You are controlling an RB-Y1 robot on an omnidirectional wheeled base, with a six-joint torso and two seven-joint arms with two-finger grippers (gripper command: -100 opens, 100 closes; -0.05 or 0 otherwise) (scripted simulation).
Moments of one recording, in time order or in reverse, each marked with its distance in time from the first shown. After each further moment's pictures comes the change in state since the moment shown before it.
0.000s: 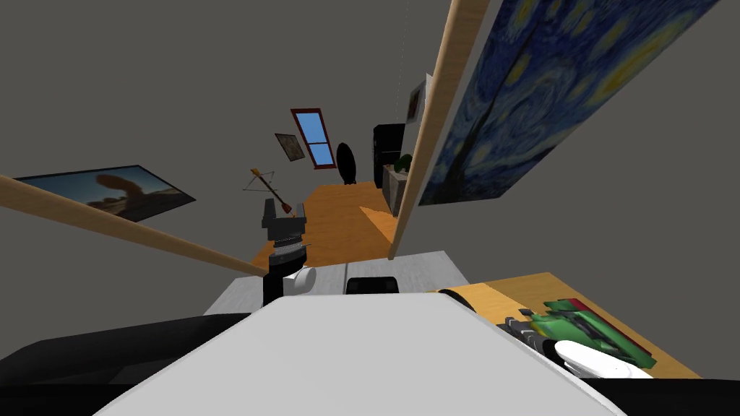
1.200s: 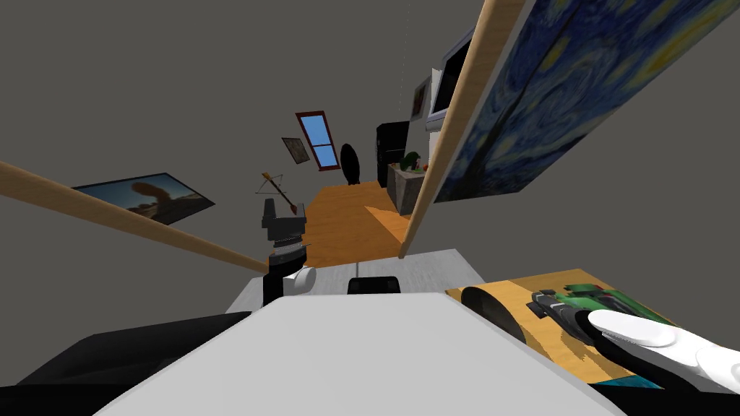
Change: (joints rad) left arm 0.000 0.000 0.000 0.000 0.000 0.000 0.000; right arm -0.108 -0.260 0.057 -0.006 -0.013 -0.022 -0.018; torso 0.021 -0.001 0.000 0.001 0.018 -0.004
